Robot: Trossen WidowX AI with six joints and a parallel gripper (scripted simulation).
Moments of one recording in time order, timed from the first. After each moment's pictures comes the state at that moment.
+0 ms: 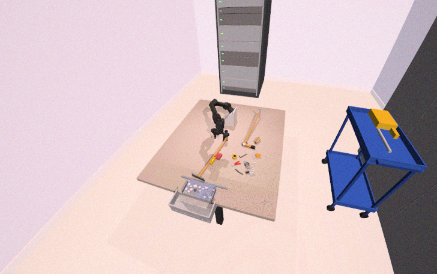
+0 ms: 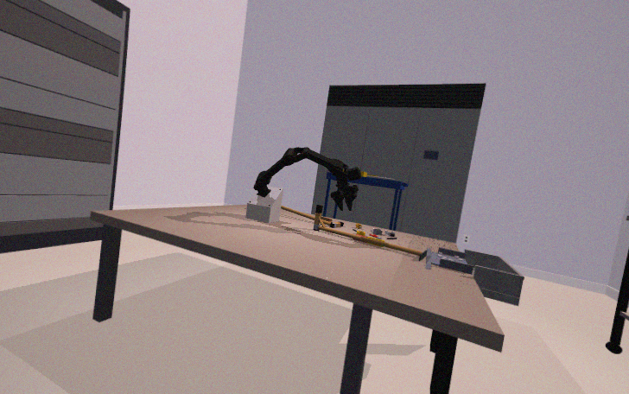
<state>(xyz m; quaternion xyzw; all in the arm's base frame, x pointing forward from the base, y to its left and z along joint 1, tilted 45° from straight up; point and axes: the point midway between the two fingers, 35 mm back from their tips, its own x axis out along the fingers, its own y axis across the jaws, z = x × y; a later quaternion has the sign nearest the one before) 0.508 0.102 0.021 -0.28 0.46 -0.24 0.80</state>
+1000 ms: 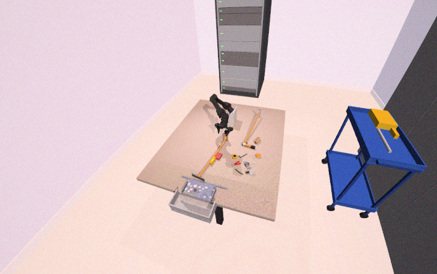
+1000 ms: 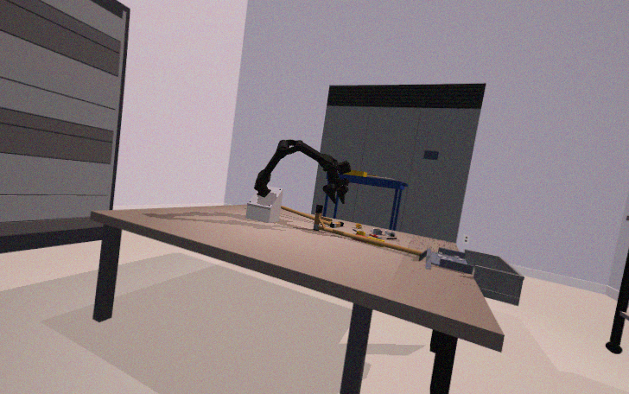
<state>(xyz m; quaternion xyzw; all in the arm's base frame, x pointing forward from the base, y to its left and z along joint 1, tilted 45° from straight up) 0.449 0.129 0.023 -0.30 0.43 -0.22 0.83</state>
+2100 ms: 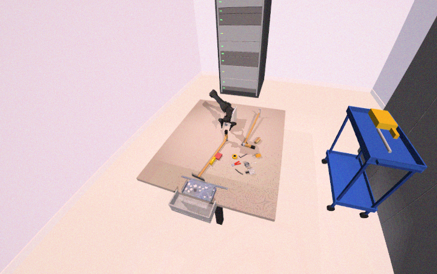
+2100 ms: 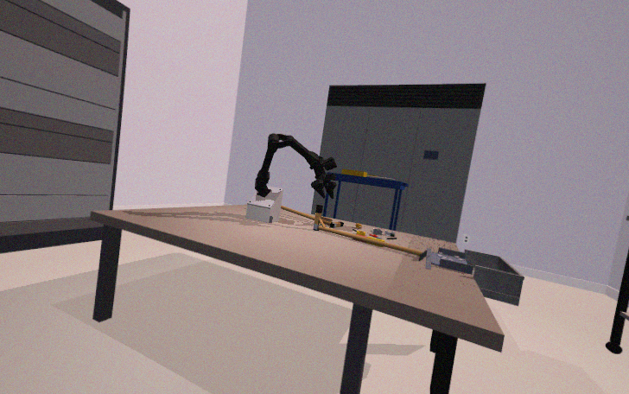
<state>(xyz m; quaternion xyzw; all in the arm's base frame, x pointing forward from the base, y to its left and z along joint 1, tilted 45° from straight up) 0.373 0.137 0.021 -0.31 0.38 -0.19 0.85</state>
